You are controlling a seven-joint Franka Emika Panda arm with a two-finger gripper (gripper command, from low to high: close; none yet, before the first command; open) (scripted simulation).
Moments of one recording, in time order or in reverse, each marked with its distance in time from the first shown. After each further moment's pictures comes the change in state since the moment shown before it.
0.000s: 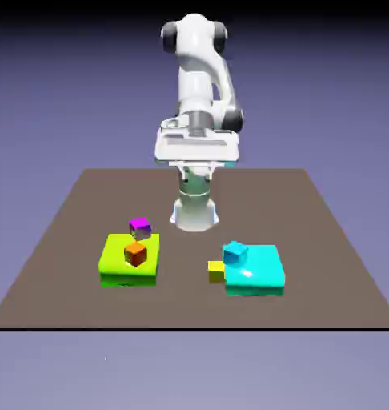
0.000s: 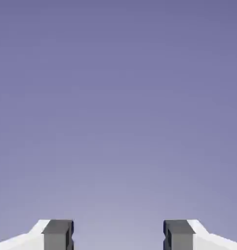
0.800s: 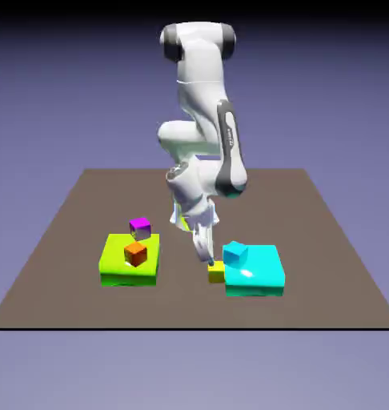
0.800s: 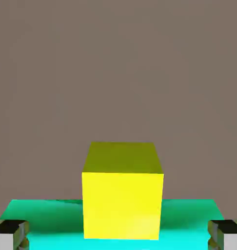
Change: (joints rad) arm -0.260 0.588 0.385 -0.007 0.954 -0.265 0.775
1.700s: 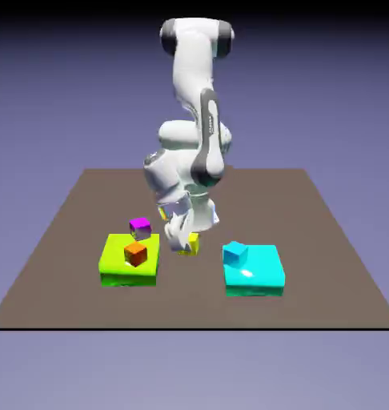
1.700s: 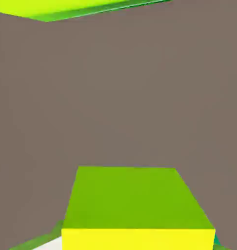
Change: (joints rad) arm -0.148 -0.290 -0.239 -0.067 -0.304 -0.204 0.189
